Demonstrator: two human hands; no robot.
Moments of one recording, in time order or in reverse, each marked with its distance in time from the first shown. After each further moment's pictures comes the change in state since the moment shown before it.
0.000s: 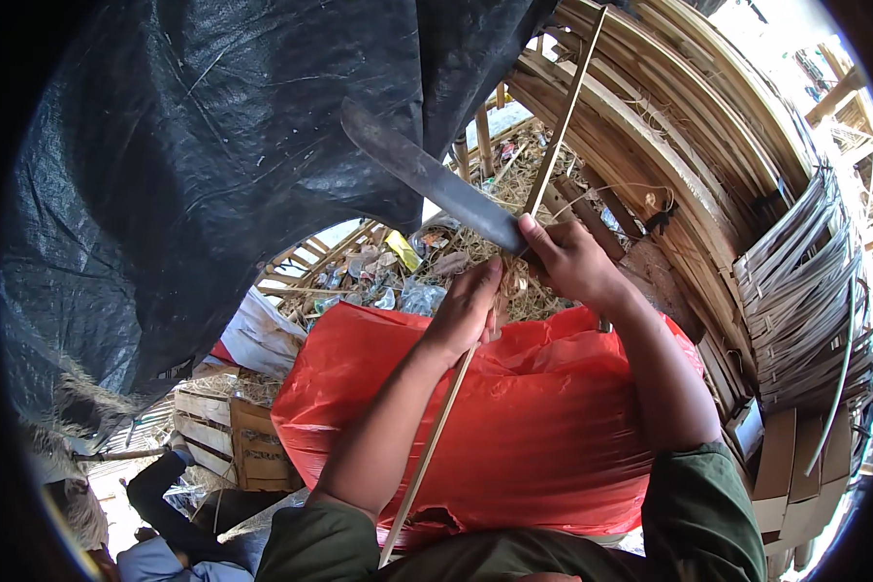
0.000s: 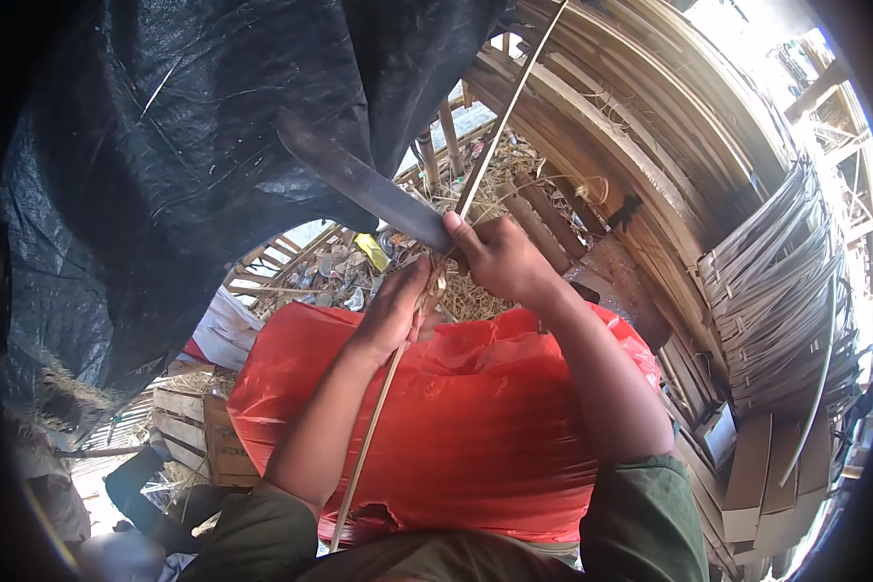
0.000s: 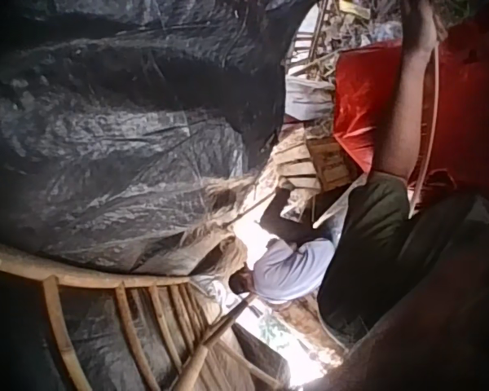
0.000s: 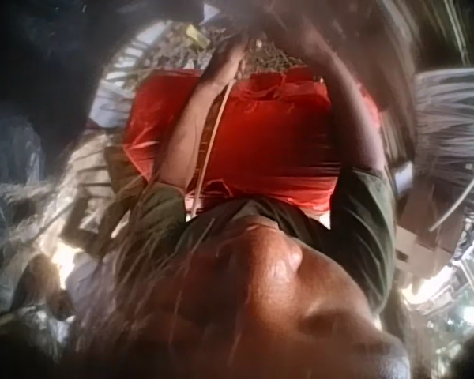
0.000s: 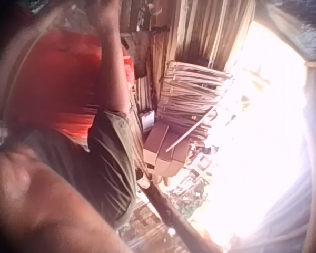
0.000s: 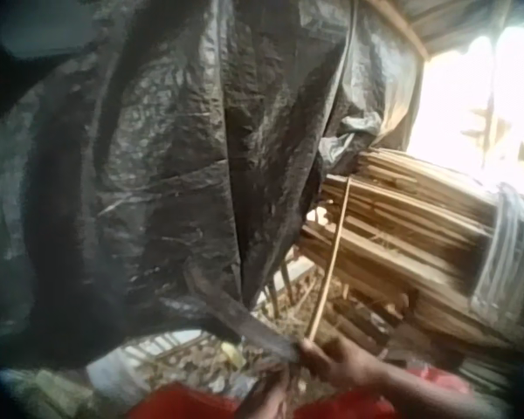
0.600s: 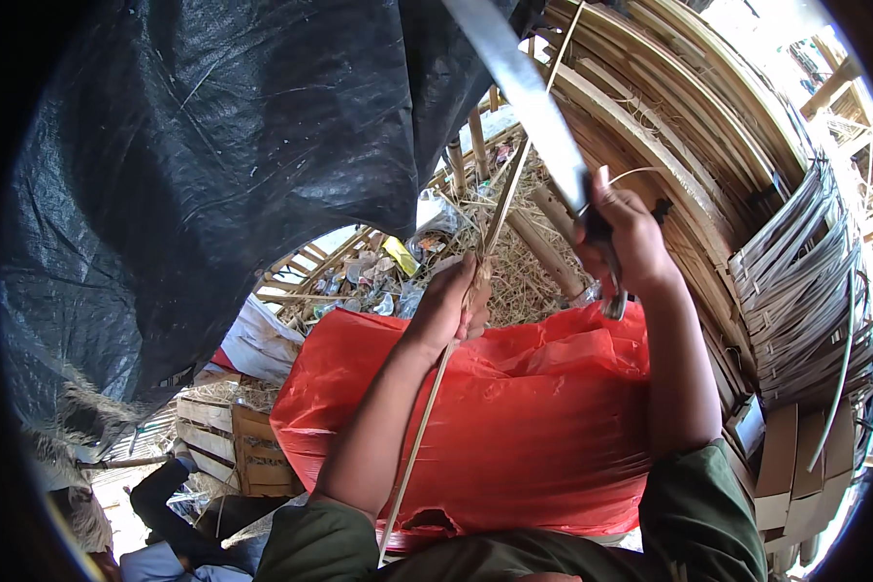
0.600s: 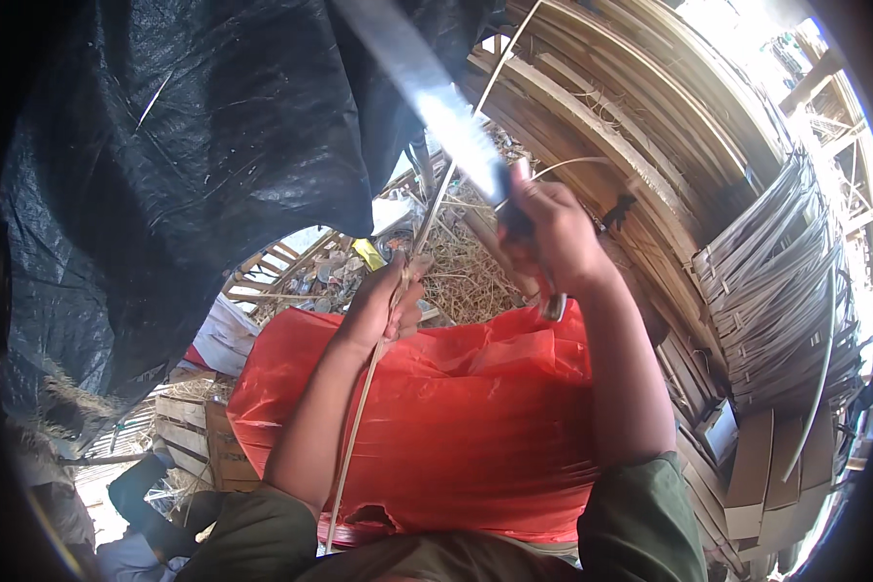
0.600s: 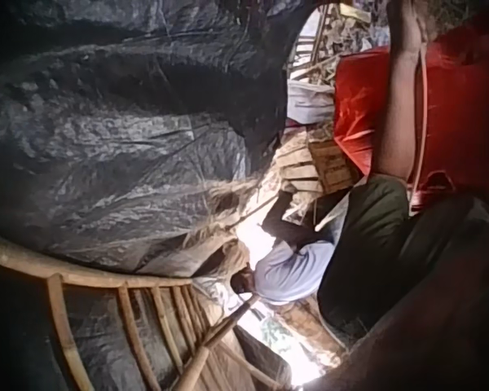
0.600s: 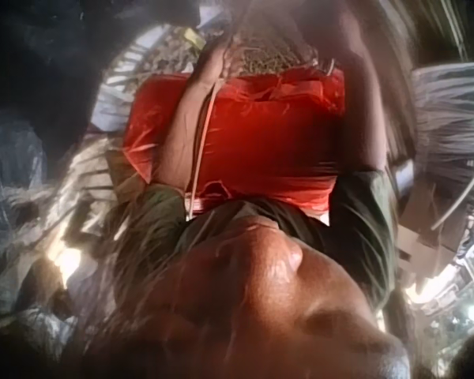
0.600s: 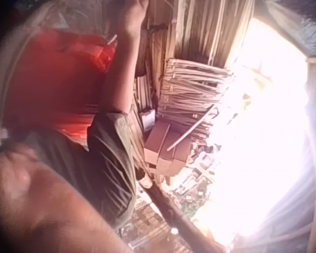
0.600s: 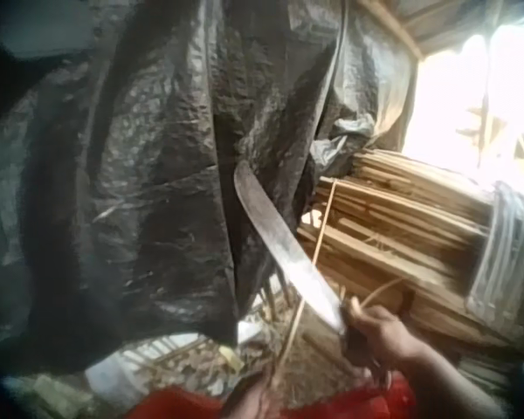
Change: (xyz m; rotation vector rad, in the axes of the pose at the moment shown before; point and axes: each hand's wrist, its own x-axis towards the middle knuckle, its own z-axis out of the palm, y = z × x) left_hand 0.002 0.004 -0.020 -0.383 -0.205 -0.107; right_hand -0.015 -0.010 -0.053 0.645 -0.011 -0.033
